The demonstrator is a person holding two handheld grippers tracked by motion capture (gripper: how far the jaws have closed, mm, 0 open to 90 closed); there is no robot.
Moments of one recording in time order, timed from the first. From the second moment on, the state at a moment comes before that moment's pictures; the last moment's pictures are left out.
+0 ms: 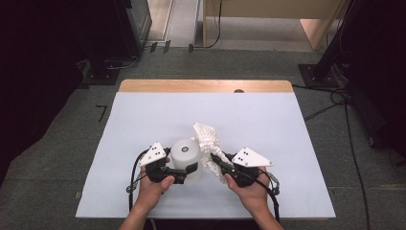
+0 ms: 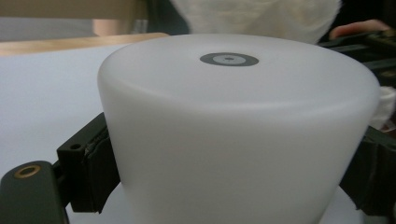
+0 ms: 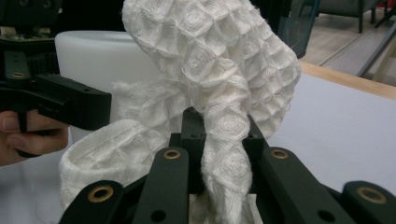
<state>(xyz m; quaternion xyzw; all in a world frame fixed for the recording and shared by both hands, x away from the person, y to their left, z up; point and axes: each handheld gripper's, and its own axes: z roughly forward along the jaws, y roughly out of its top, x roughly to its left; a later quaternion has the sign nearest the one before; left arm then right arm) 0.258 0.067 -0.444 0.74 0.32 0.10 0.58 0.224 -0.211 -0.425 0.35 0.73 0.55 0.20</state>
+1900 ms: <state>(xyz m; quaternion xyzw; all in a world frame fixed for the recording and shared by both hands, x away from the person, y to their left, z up) 0.267 0.058 -0.458 0.74 0.35 0.17 0.54 0.222 -0.243 -0.421 0.38 0.70 0.55 0.23</state>
